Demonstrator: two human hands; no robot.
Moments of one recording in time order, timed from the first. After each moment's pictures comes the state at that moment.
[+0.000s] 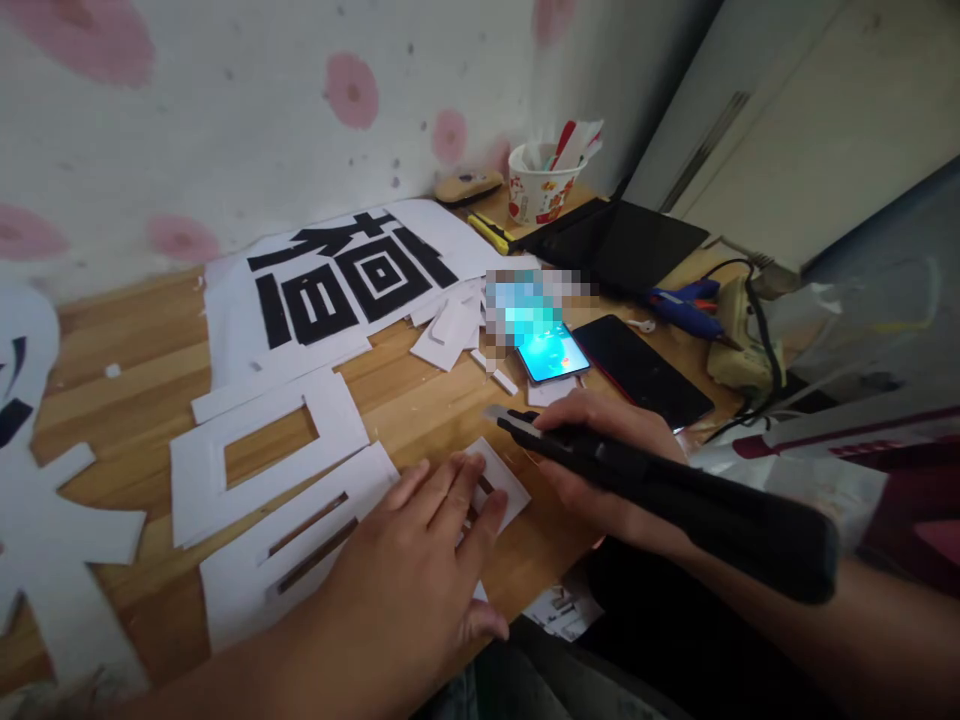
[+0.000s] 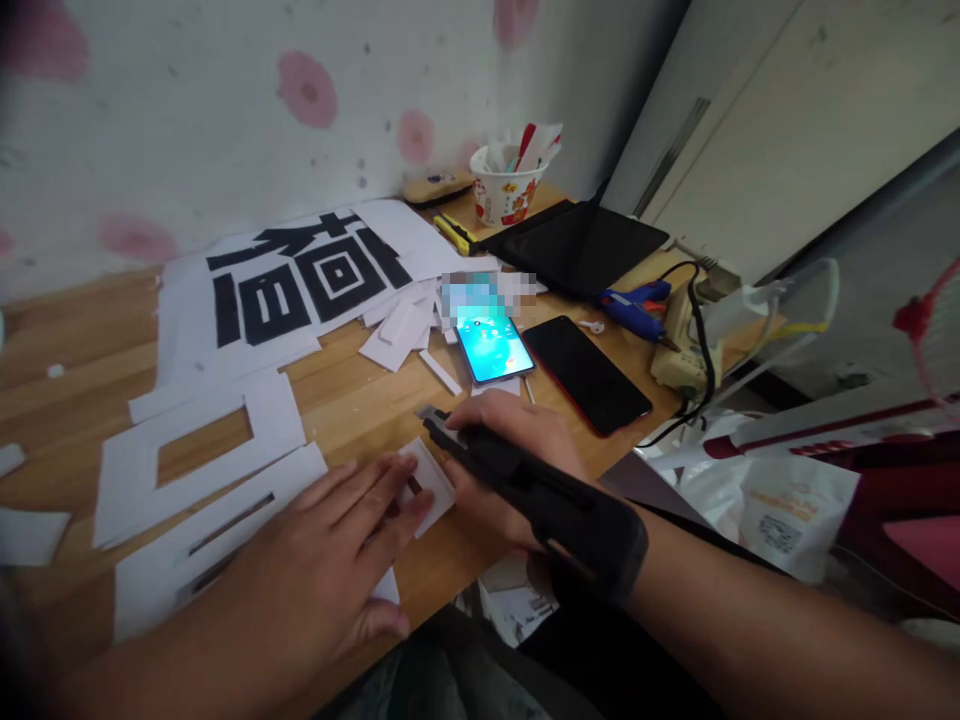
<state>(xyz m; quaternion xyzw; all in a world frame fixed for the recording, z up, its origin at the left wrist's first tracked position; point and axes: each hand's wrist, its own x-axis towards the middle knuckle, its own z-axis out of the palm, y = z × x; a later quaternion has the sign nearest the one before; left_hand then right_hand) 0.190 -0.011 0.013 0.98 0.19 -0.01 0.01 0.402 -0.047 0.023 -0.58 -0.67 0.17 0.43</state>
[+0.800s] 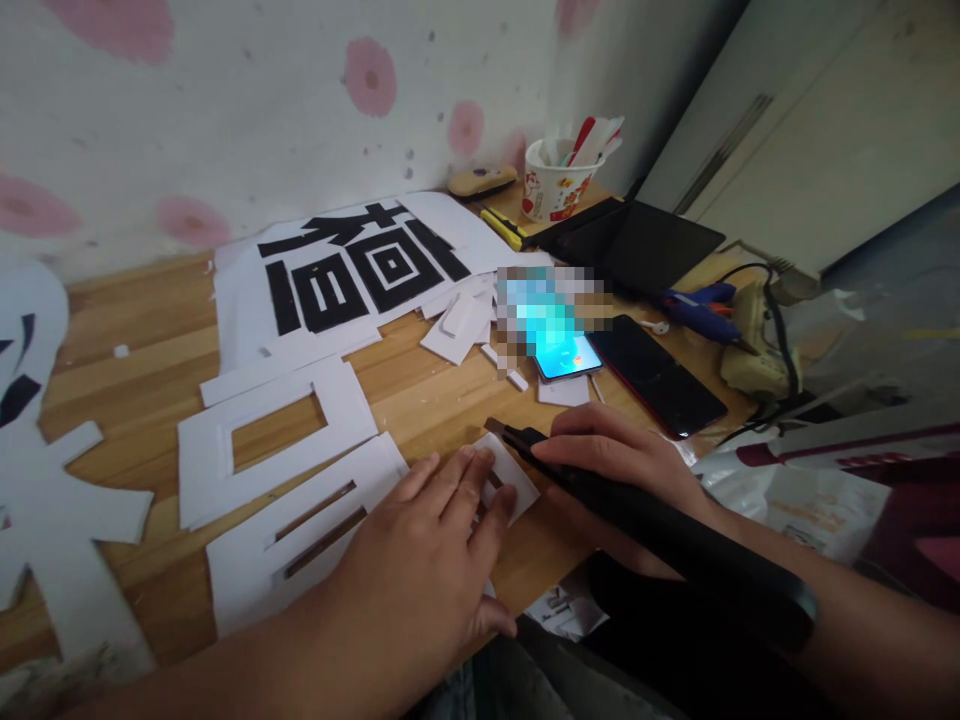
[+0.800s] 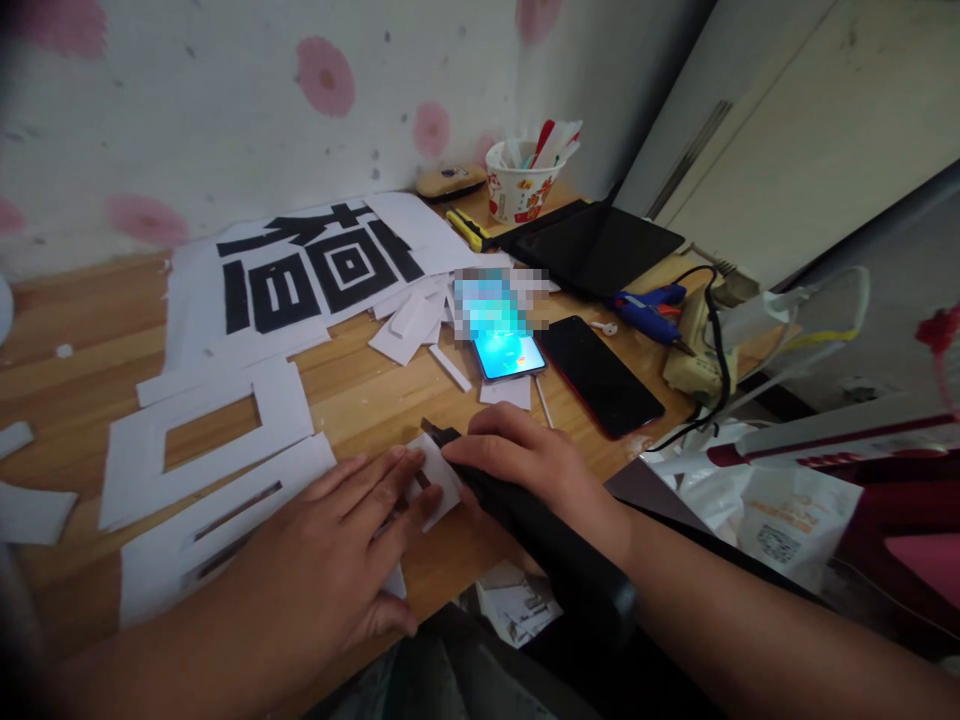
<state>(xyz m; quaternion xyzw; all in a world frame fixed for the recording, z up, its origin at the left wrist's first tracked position) 0.191 -0.012 0.014 0.98 0.19 0.00 0.01 0.411 -0.050 0.015 -0.46 -0.79 0.14 0.37</state>
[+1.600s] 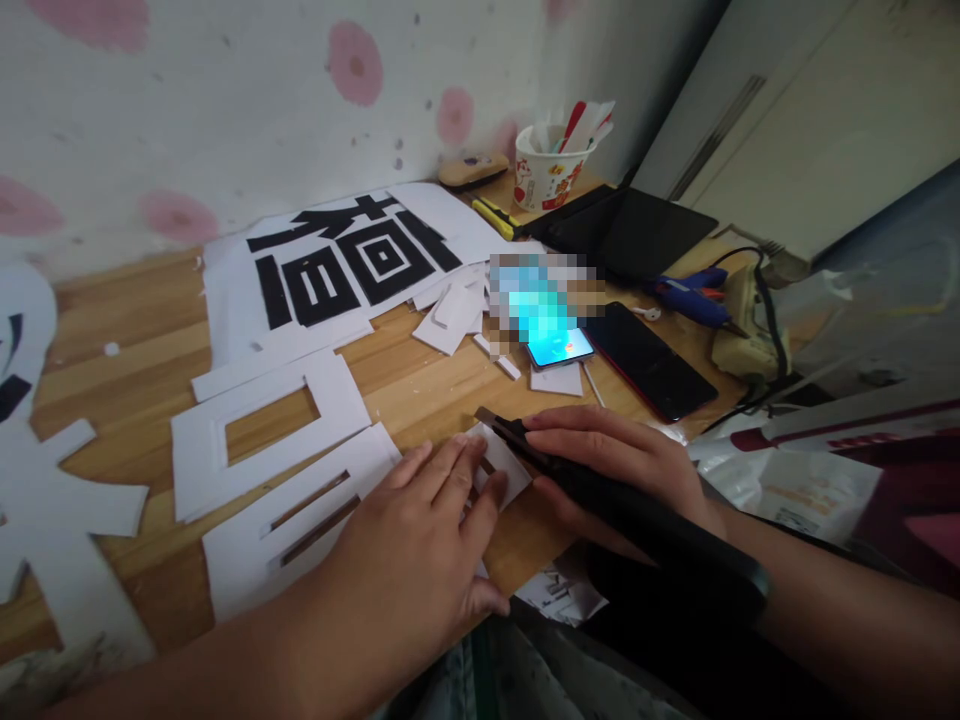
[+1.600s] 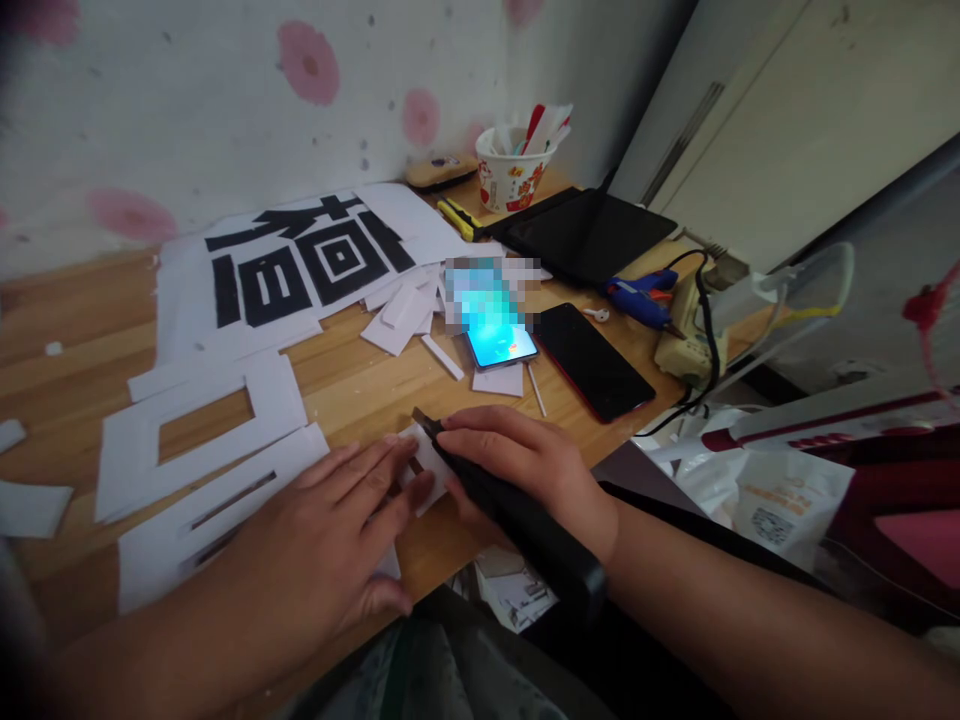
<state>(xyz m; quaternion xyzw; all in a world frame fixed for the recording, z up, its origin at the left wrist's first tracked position) 0.190 -0.014 0.013 0.98 0.19 0.00 0.00 0.401 -0.058 0.018 -0.48 -0.78 0.07 0.40</state>
